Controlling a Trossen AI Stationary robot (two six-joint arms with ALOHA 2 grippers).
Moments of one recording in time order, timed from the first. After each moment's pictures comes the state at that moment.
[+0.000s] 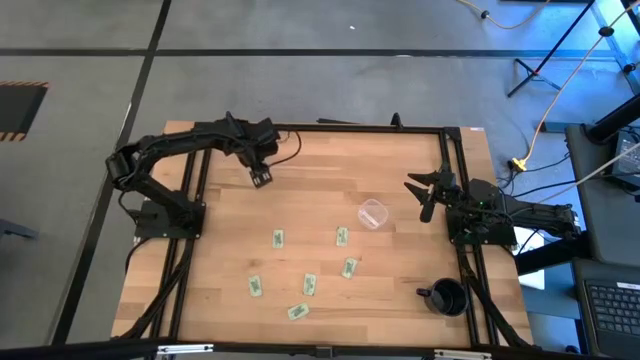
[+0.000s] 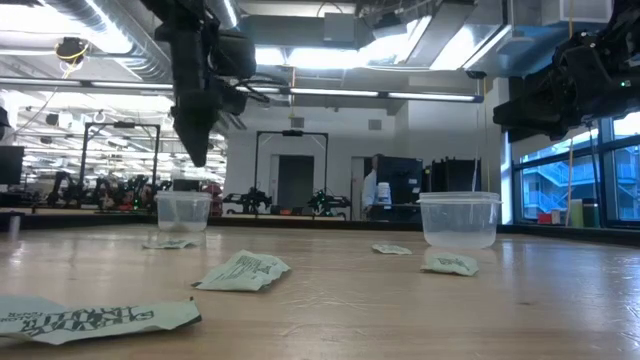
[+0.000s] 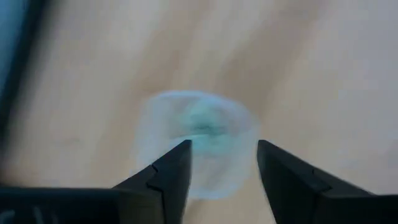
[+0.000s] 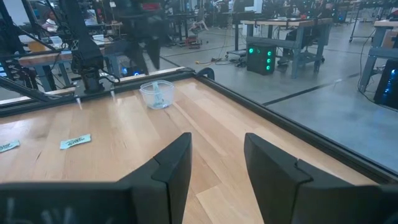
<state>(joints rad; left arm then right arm) 0.53 1.46 1.10 -0.99 -0.03 0.04 -0.10 0.01 0.07 -0.12 0.36 0.10</state>
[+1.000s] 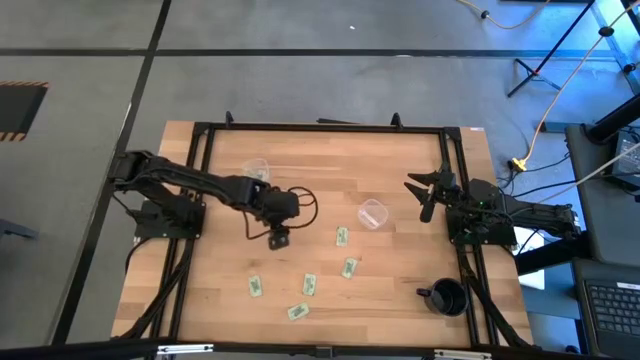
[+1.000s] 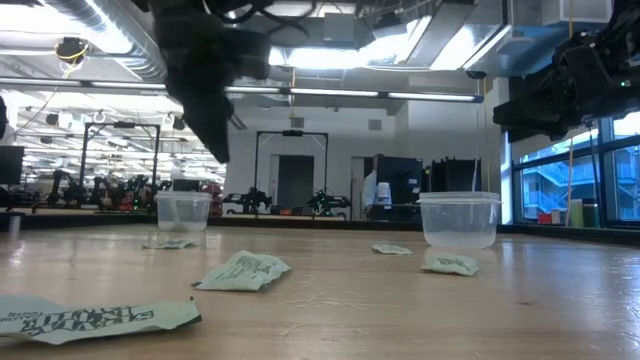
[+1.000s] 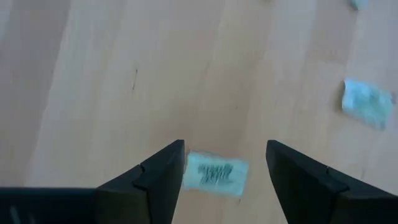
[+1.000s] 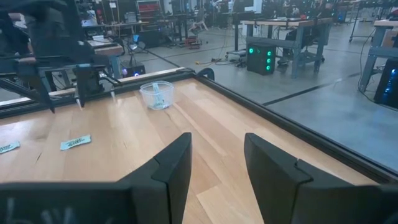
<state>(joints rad) -0.08 1.51 1.03 -0.68 -0.01 -0.38 -0.10 0.01 0.07 -0.12 0.36 0.10</state>
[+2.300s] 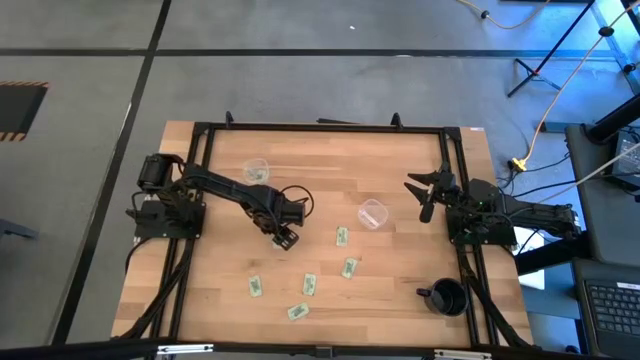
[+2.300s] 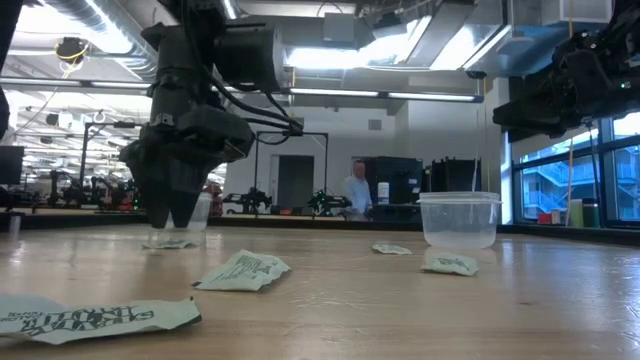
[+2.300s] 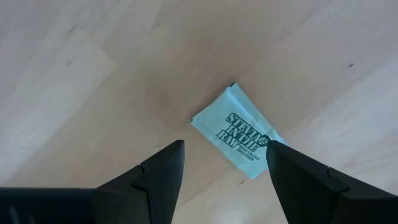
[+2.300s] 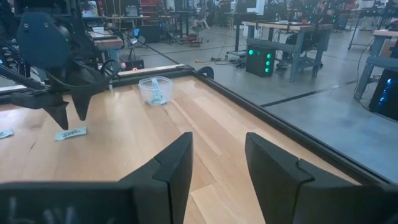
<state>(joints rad) -0.06 1.73 1.04 -0.80 0.09 -0.94 -0.10 0.02 0.07 -0.12 0.36 0.04</state>
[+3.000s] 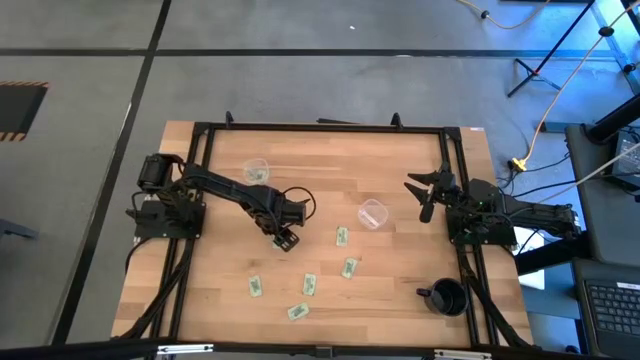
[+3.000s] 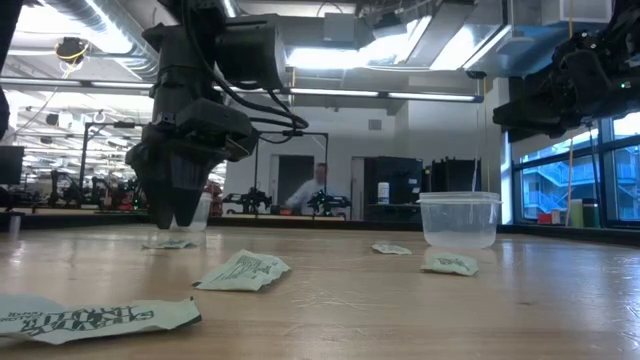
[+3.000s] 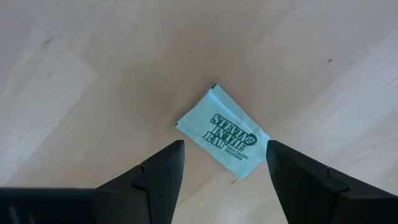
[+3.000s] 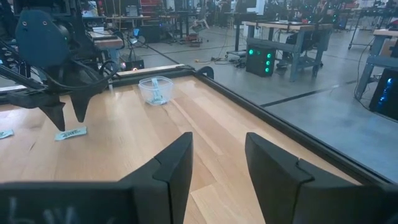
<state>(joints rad) -0.06 1.73 1.04 -0.78 0.11 -0.89 -0.10 0.02 0.07 -0.12 0.36 0.04</state>
